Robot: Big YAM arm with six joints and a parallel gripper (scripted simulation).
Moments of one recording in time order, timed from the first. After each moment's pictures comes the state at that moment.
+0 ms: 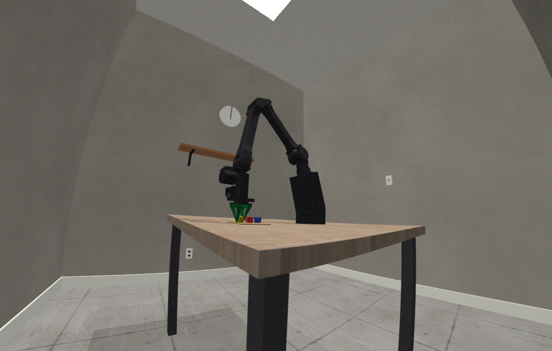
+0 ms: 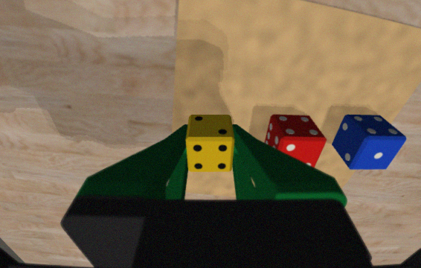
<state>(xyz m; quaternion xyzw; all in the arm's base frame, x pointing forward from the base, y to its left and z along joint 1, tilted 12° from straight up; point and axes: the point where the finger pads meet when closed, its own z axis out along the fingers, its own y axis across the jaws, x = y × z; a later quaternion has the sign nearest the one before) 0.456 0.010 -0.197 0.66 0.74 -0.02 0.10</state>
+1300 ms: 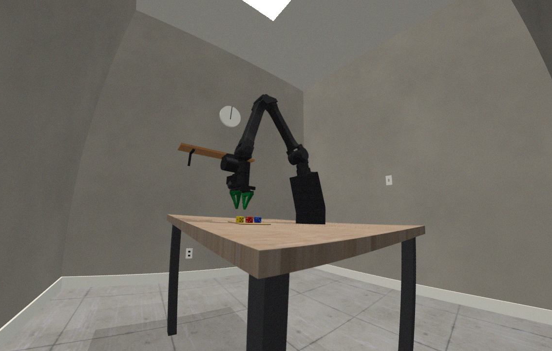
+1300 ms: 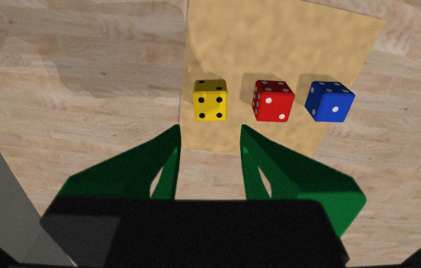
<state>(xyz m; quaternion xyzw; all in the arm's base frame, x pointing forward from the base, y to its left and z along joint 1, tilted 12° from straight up) 0.449 0.019 -0.146 0.66 0.74 -0.02 0.10</state>
